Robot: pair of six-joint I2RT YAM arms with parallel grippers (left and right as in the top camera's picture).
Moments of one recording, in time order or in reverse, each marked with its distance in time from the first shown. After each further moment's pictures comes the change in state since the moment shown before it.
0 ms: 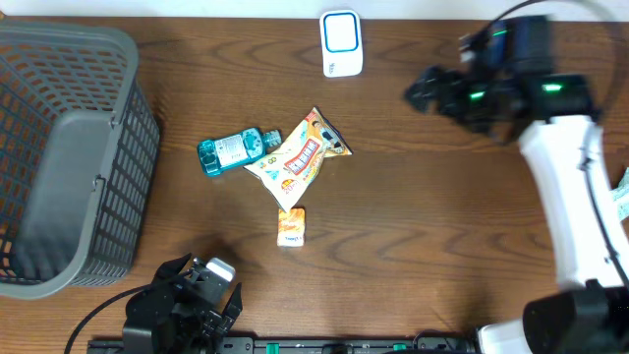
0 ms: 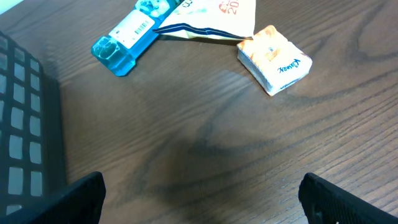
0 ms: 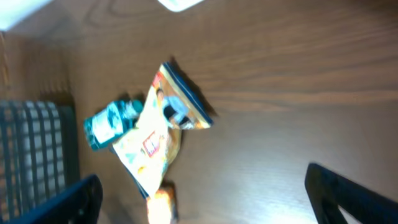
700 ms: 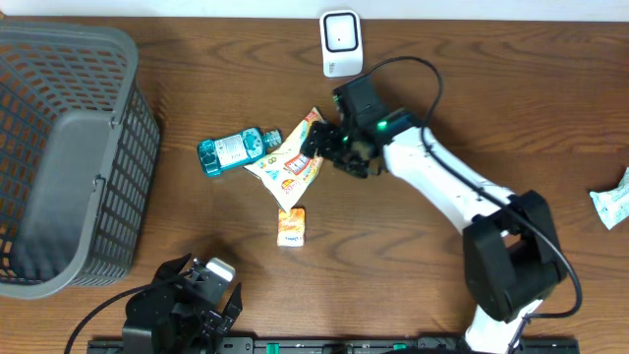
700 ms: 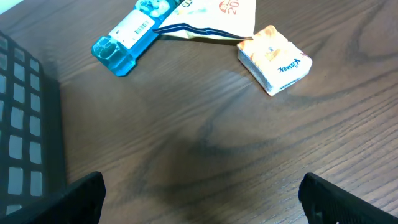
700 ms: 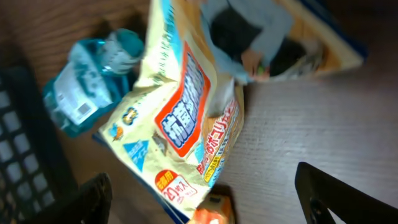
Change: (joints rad) left arm 0.000 0.000 0.000 0.000 0.000 0.000; right arm 0.414 0.266 -0.167 0.343 0.083 0.439
